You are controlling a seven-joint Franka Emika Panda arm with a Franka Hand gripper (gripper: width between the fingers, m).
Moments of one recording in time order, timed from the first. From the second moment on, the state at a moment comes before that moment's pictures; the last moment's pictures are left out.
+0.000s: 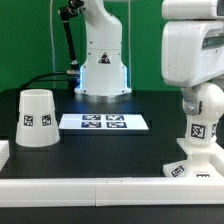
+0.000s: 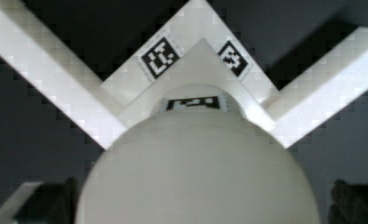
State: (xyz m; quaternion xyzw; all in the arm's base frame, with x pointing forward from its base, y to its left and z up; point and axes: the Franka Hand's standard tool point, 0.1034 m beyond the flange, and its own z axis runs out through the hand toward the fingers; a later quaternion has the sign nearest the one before) arm 0.613 0.101 0.119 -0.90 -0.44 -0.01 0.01
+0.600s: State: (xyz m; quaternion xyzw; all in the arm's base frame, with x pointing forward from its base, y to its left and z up) arm 0.613 0.099 0.119 -0.90 -0.43 -0.02 0.01
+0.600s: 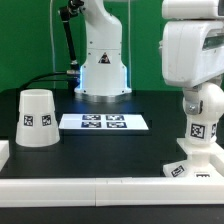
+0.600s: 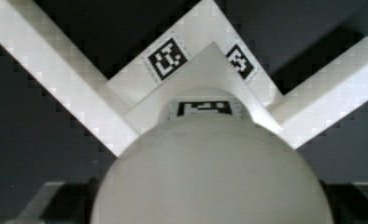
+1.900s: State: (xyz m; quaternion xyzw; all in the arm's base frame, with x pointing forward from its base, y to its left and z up) arm 0.612 0.097 0.118 -0.99 0.13 -0.03 0.02
